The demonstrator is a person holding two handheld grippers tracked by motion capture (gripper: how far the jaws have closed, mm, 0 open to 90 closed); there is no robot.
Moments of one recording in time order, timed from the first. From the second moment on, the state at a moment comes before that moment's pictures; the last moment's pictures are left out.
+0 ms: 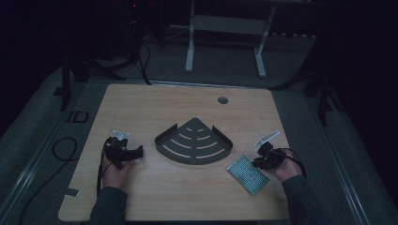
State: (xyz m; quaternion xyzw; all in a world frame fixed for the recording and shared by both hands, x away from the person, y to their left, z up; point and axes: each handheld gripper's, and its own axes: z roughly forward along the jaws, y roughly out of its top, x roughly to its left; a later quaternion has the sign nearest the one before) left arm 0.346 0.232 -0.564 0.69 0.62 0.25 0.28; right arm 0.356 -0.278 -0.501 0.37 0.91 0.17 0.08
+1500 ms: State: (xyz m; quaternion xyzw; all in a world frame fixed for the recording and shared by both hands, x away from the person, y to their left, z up) left arm 0.346 0.232 -0.564 0.69 0.62 0.25 0.28; right arm 0.377 -0.278 -0.509 0.37 0.92 0.14 -0.02
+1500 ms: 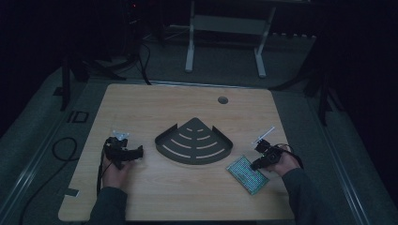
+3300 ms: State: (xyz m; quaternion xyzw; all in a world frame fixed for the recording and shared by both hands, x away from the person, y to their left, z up) left arm 0.346 0.232 -0.564 0.69 0.62 0.25 0.28; right arm 0.395 -0.267 -0.449 0.36 0.93 0.10 0.00
